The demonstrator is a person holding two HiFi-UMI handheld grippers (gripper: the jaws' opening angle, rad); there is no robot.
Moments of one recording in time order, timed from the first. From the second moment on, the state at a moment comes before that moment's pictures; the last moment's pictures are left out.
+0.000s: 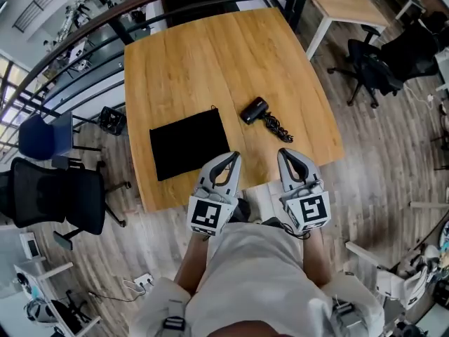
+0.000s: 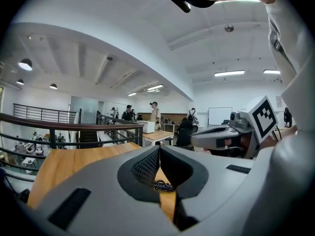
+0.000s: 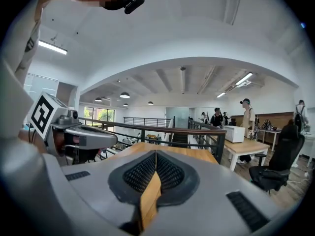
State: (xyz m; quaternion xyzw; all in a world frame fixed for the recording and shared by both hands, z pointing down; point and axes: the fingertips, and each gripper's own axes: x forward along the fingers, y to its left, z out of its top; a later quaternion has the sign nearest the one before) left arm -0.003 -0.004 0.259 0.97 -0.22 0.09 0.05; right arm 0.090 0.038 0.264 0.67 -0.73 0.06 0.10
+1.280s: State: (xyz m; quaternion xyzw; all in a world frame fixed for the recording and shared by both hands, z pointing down) left arm 0.109 -0.051 0.434 0.95 -0.16 0.22 0.15; right arm 0.178 -0.034 0.478 0.61 -0.72 0.19 0.28
